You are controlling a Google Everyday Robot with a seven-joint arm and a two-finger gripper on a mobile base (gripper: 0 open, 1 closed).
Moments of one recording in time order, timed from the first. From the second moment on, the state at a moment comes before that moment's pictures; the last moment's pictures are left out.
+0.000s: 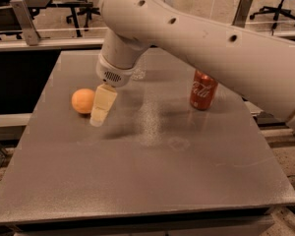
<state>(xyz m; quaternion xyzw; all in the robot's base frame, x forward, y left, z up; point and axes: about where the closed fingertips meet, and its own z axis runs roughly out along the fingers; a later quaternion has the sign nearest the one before) 0.574 0.105 0.863 -0.66 0.72 0.07 0.22</state>
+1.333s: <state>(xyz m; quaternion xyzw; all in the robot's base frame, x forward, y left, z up) 0.578 0.146 0.845 -0.66 0.72 0.10 0.20</state>
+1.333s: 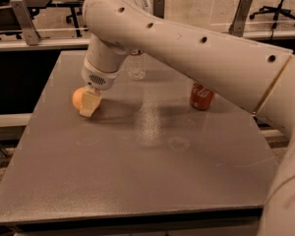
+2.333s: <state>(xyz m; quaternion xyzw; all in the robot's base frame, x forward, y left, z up) 0.581 0.058 0.886 -0.59 0.78 0.09 0.21</state>
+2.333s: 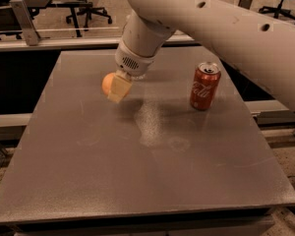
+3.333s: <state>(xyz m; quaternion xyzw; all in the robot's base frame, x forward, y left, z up) 0.643 -0.016 0.870 -0.54 0.81 0.07 0.23</state>
